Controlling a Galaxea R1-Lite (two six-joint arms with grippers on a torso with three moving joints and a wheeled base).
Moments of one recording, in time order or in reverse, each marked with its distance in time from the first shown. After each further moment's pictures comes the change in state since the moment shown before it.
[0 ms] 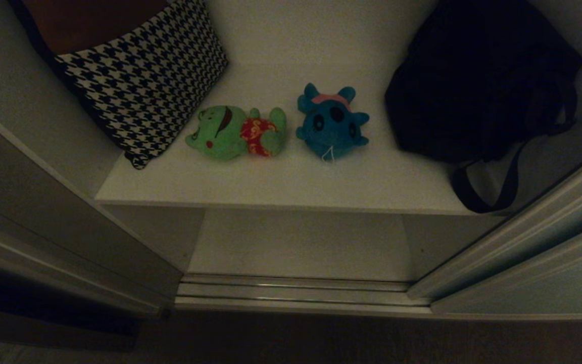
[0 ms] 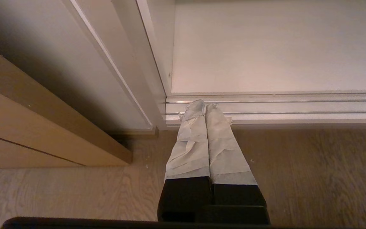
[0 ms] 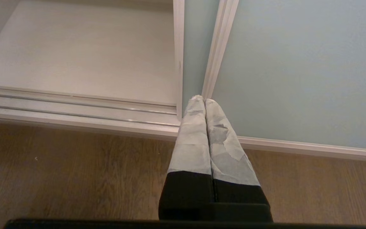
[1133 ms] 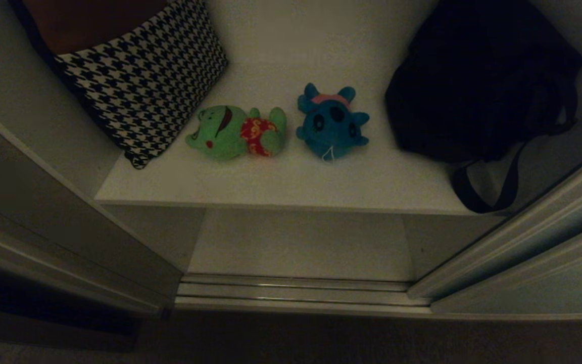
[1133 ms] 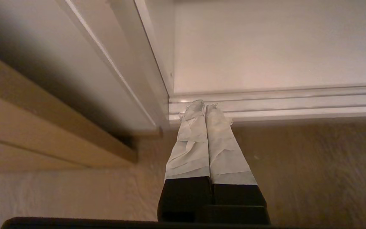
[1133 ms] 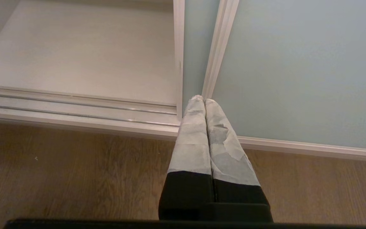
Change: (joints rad) left arm -0.001 0.015 -0.034 0.030 -0.006 0.039; right arm 0.000 0.000 0.000 0.000 0.000 0.000
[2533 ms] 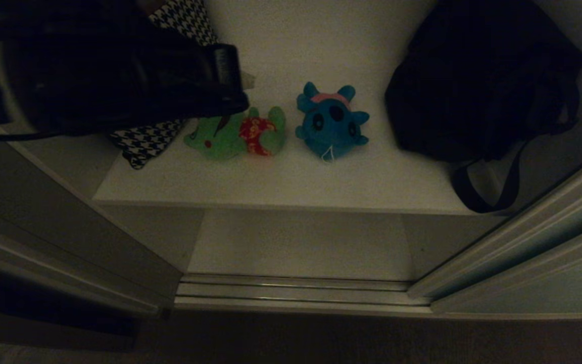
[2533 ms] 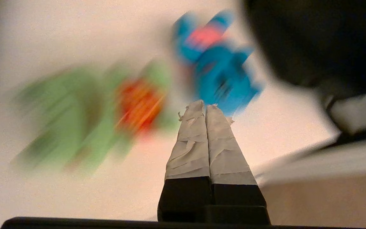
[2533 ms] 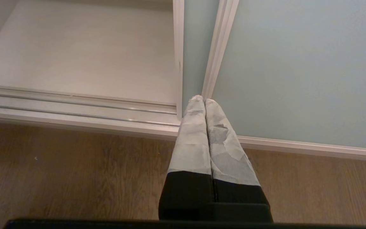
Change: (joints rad) left arm -0.566 1.522 -1.404 -0.110 0.101 -0.199; right arm 0.000 0.000 0.000 0.000 0.000 0.000
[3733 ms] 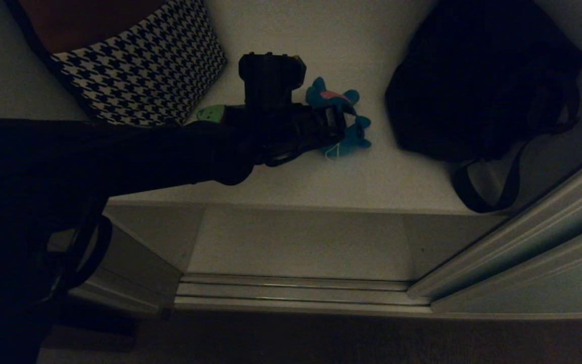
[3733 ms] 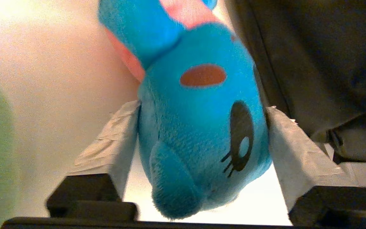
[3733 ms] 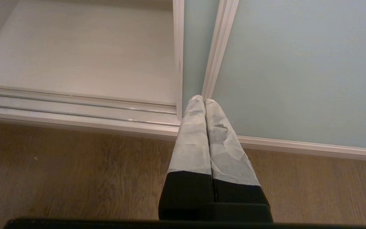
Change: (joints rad) left arm -0.060 0.626 -0.481 -0.152 -0.063 -0.241; right arm 0.000 0.000 0.000 0.000 0.000 0.000
